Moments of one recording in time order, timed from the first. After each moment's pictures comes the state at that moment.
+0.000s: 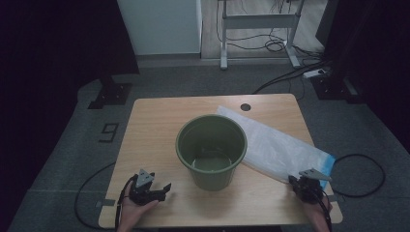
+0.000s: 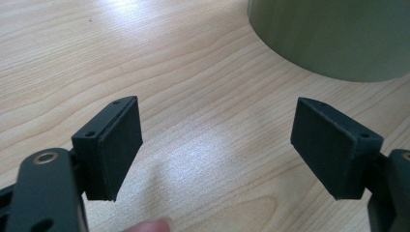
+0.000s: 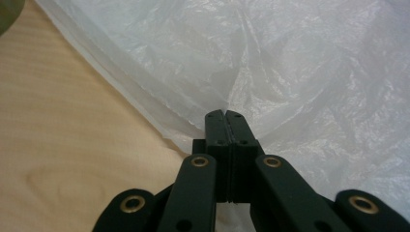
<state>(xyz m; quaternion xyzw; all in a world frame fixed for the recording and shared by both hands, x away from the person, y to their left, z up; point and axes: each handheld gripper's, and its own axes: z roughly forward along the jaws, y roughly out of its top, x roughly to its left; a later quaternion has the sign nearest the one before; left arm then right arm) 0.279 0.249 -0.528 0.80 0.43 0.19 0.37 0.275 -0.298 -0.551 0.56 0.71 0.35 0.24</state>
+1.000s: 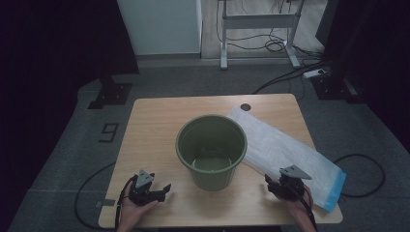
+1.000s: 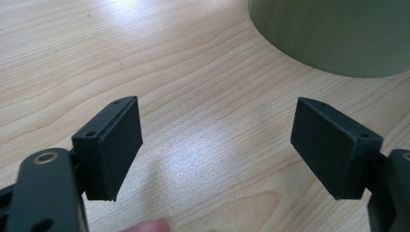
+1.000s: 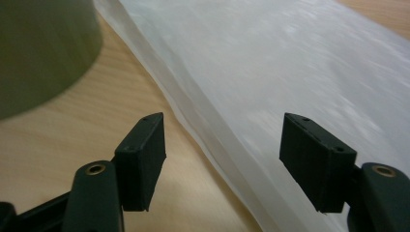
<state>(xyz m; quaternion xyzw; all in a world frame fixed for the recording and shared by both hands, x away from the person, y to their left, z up) 0.279 0.251 -0.530 0.80 0.44 0.19 0.37 0.292 -0.231 -0.535 0.51 0.73 0.38 0.26</state>
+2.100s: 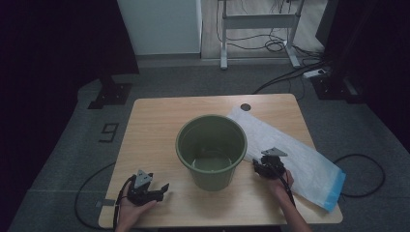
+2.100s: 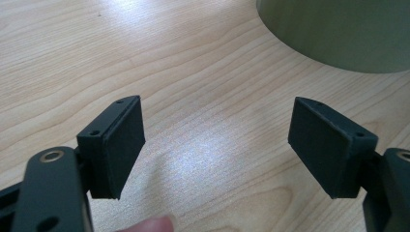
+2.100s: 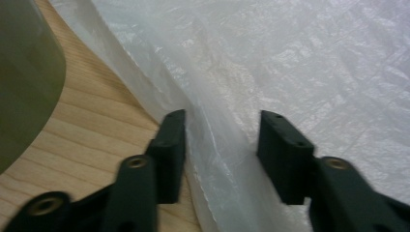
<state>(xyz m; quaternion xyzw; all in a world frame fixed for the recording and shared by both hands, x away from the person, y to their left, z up) 0.279 0.256 -0.532 0.80 0.43 0.20 0.37 0.361 -0.199 -0.551 0.53 0.74 0.34 0.25</state>
